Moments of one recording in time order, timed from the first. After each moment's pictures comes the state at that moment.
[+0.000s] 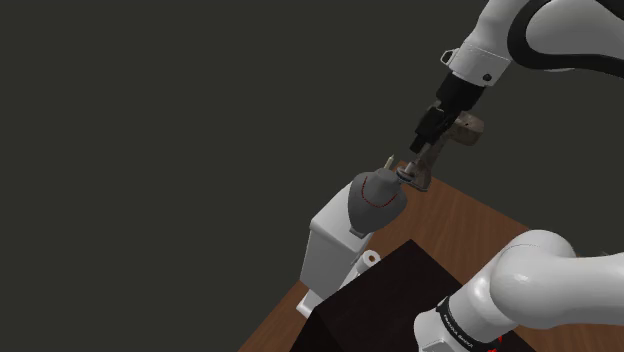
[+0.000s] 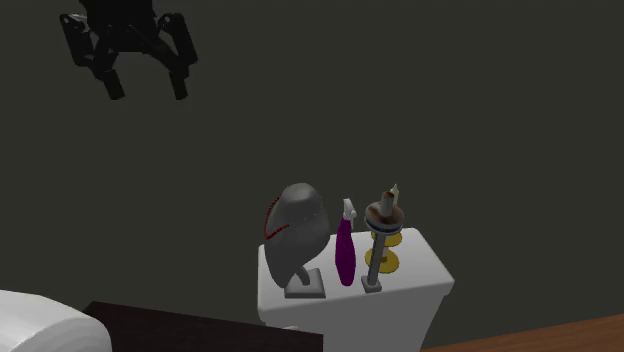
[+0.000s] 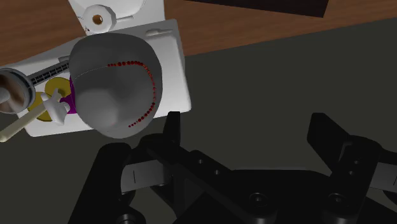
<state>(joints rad) 0.01 -0.82 0.03 -2.40 0.02 1.63 -0.07</state>
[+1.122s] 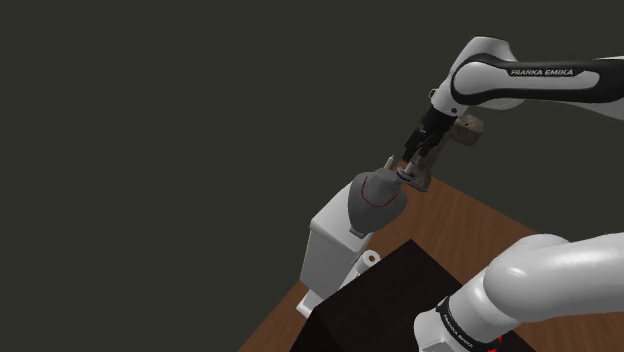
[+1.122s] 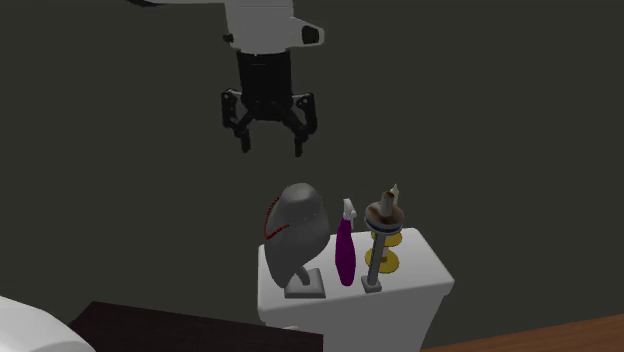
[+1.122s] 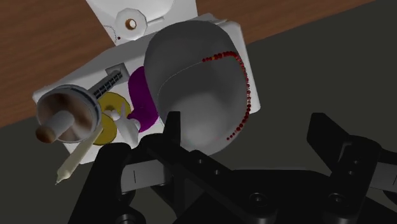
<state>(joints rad) -0.13 -0.55 -0.22 -2.47 -0.10 1.96 -0.24</state>
